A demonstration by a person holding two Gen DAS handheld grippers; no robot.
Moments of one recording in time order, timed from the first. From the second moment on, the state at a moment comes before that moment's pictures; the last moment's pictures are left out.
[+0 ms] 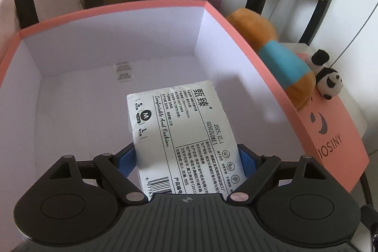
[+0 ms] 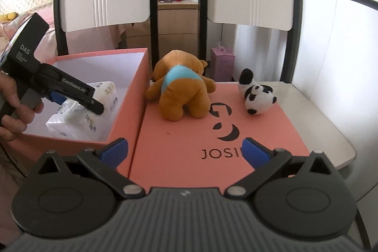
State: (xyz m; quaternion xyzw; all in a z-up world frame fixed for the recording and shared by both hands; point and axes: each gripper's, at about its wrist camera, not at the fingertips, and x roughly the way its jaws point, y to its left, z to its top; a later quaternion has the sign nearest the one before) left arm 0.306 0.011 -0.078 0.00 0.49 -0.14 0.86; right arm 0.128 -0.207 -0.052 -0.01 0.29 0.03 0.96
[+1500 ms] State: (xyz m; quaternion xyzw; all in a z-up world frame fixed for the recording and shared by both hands) left arm 0.122 0.091 -0.028 -0.05 0.19 -0.03 0.98; right arm 0.142 -0.166 -0.022 0.03 0.19 0.08 0.98
